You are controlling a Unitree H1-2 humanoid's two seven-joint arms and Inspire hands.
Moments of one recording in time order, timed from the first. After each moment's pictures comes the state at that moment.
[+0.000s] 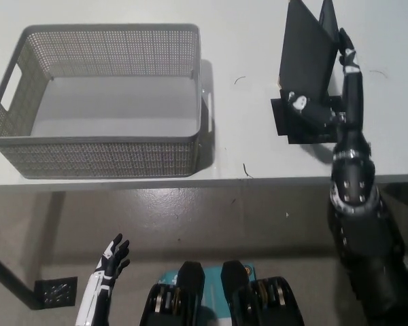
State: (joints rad) left_arm 0.07 0.05 0.00 0.17 0.05 -0.32 -0.01; right_arm -0.81 -0.04 -0.10 0.80 -0.25 -0.36 -0.32
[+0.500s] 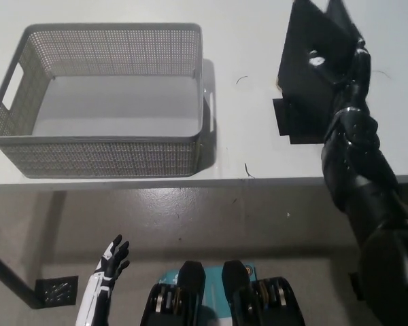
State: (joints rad) left_arm 0.07 0.05 0.00 0.18 0.04 -0.32 -0.01; right_arm -1.12 -0.05 -0.49 1.28 0.02 -0.31 -0.29
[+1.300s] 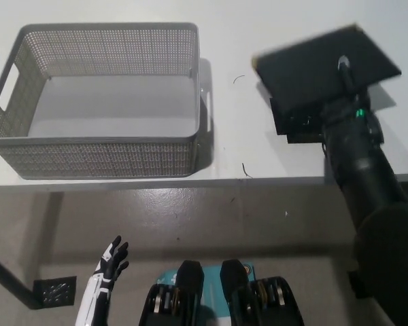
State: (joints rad) left_arm 0.07 0.05 0.00 0.19 0.05 -0.34 -0.01; right_arm -1.20 -0.01 -0.81 1.23 0.45 -0.14 -0.22
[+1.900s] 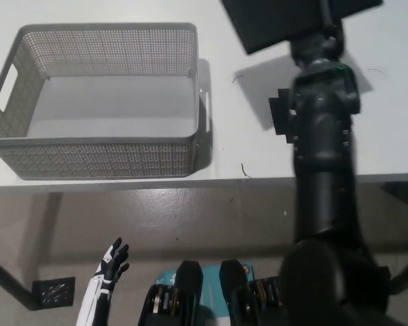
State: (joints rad) left_arm 0.08 0.05 0.00 0.20 0.05 -0.34 -0.01; right_arm -1.16 0.28 -0.63 0.58 0.62 0.13 -0.24
